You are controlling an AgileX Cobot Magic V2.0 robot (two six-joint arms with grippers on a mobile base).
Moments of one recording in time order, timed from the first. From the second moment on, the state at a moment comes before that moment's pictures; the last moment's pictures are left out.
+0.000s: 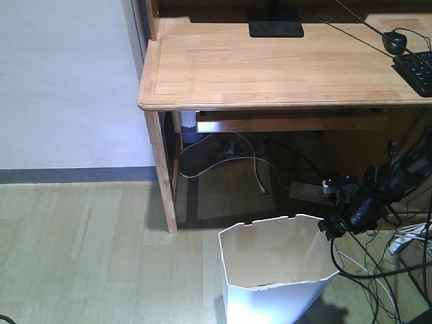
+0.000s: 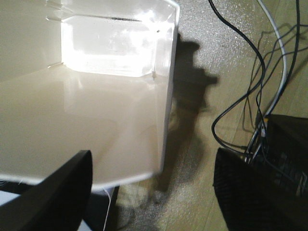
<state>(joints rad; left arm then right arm) 0.01 -0.02 0.03 0.03 0.08 0.00 -0.13 2.65 -1.32 0.14 0.32 -0.50</state>
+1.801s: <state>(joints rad) 0.01 -0.02 0.03 0.03 0.08 0.00 -0.21 2.68 -1.41 0.67 0.53 -1.05</state>
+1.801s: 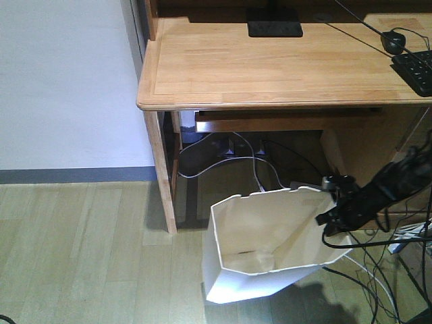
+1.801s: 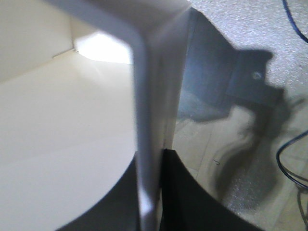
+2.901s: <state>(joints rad) 0.01 -0.02 0.03 0.03 0.08 0.00 -0.36 2.03 -0.81 0.96 0.73 -1.40</state>
